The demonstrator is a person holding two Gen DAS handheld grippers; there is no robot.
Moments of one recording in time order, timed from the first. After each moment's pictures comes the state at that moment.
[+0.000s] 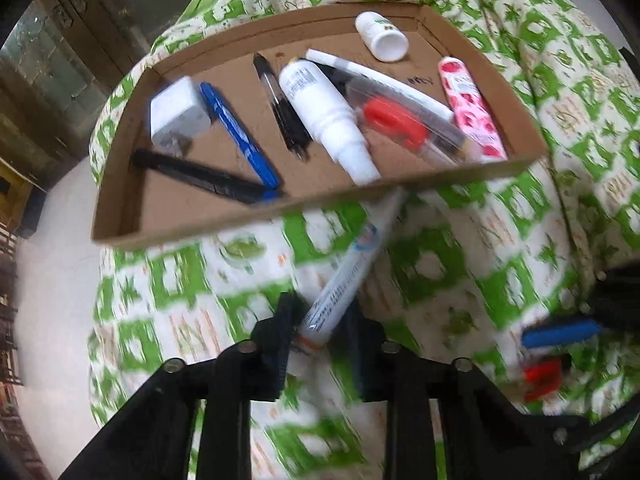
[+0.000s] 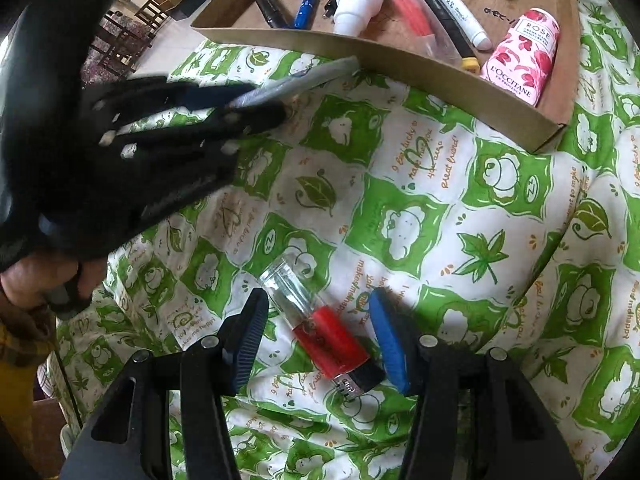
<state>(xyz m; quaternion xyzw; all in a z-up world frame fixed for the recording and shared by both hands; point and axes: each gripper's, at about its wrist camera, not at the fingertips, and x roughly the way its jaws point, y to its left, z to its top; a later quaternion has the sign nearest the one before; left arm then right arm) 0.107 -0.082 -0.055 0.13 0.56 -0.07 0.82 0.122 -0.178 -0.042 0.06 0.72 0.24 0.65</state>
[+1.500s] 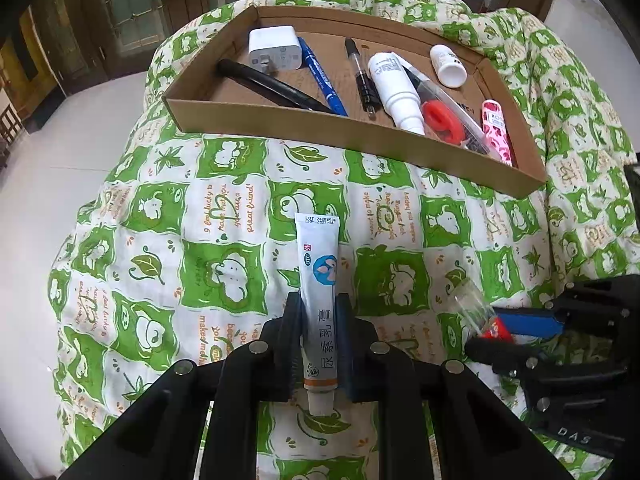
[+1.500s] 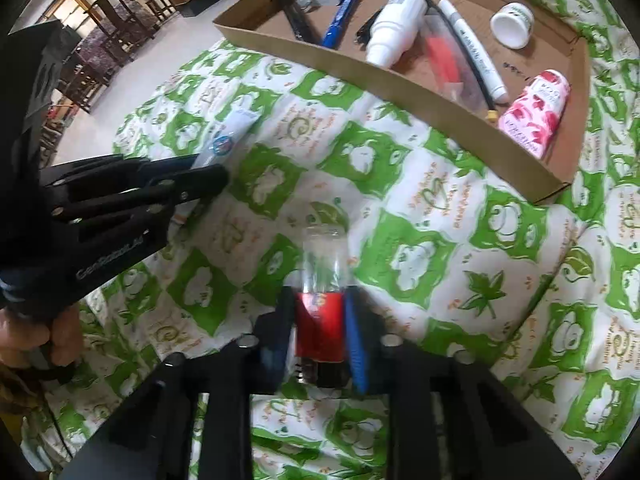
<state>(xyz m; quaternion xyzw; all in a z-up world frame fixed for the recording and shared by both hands) 0.061 -0.036 -0.059 -0.02 0.54 -0.01 0.84 0.113 -0.156 -0.034 -0.02 0.68 0.23 0.70</state>
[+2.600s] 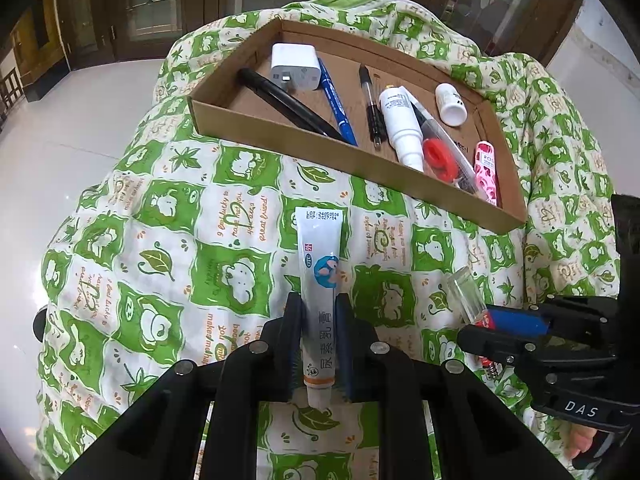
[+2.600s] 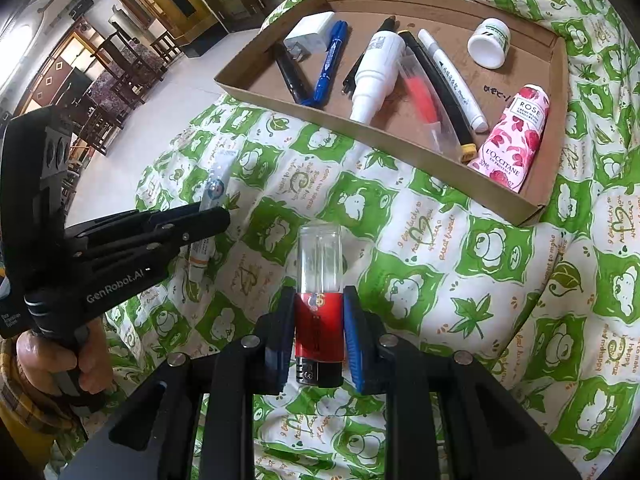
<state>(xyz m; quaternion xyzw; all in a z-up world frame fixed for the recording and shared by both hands) 0.050 -0.012 -0.045 -0.10 0.51 -0.02 0.85 0.125 -0.167 -0.019 0.05 0.64 0.24 0.72</state>
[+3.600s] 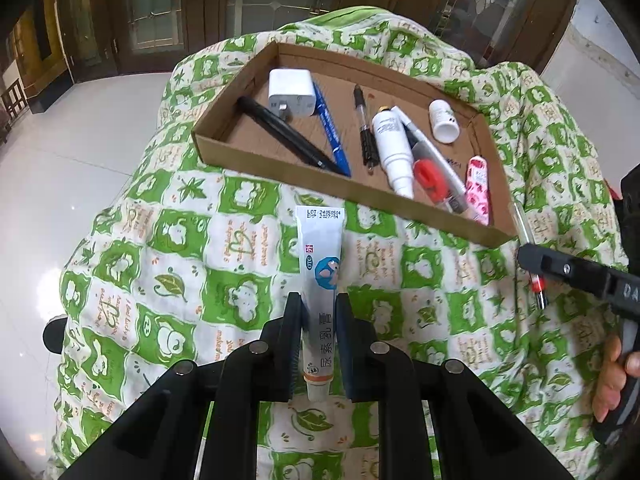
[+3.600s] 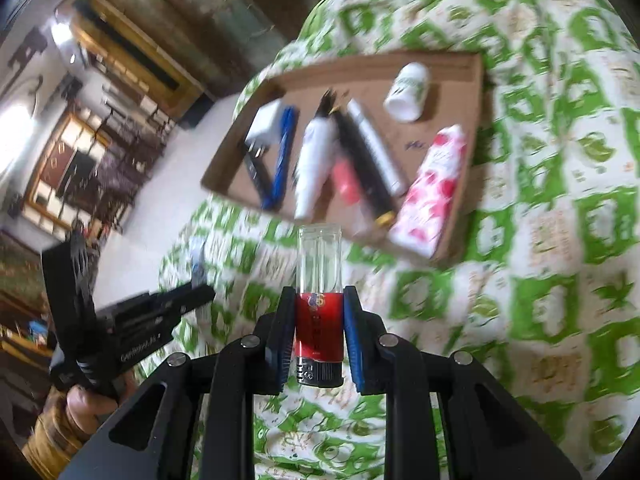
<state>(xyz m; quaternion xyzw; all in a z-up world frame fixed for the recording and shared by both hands) 0.053 -0.017 -0.022 -0.09 0.49 -0.02 0.86 0.151 -0.243 0.015 0.18 0.59 0.20 0.76</state>
